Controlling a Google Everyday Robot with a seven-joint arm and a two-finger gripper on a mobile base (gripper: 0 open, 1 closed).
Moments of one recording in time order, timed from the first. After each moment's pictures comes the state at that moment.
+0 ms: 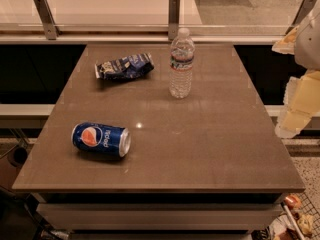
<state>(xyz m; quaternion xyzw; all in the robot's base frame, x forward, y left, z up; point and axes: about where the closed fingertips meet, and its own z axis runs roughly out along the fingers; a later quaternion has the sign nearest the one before) 0.438 -0.214 0.985 -0.60 0.78 -0.05 0.17</state>
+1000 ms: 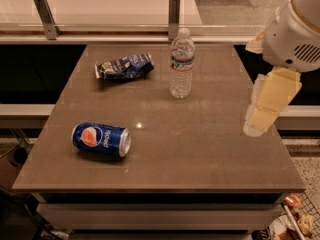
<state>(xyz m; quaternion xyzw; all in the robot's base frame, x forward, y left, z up) 0.439 -0.164 0.988 -0.61 0.77 -0.02 0.18</state>
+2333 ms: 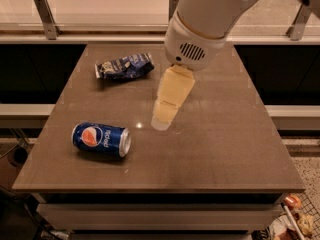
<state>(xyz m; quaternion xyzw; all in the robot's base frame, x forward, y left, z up) 0.464 -0.022 0.966 -0.62 0.76 0.05 0.18</state>
